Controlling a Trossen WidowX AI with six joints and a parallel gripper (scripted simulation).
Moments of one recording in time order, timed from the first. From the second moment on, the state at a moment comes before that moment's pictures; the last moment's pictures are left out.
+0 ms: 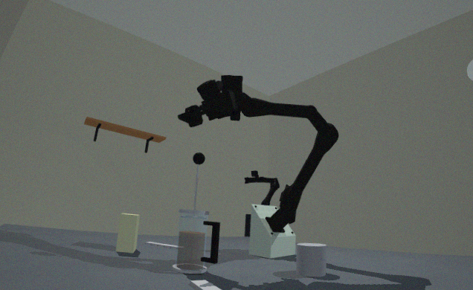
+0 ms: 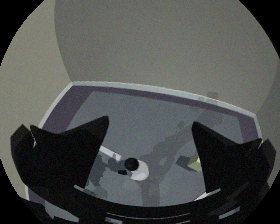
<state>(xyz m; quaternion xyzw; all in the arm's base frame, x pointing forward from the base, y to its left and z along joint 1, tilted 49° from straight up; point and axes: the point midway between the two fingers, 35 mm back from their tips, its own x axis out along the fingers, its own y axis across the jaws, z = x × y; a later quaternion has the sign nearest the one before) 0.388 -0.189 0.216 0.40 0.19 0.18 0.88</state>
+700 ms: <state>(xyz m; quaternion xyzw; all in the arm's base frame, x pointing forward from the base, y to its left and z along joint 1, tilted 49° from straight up) 0.334 -0.102 0.170 0.37 0.22 0.20 0.88</state>
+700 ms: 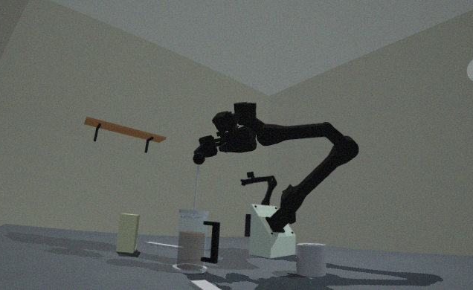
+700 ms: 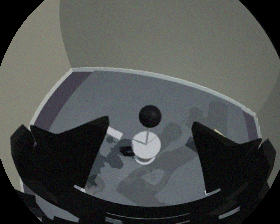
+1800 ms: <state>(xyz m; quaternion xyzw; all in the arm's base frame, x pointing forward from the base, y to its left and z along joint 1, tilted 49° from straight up) 0.363 -0.079 0.162 0.36 0.21 0.20 0.88</state>
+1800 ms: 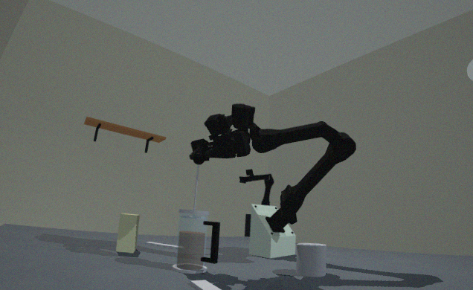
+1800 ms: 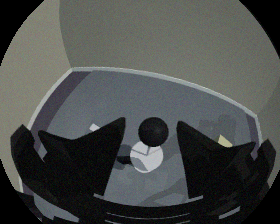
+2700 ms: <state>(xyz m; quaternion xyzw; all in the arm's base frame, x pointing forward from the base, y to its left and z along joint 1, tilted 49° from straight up) 0.367 -0.076 0.158 0.36 0.20 0.19 0.89</state>
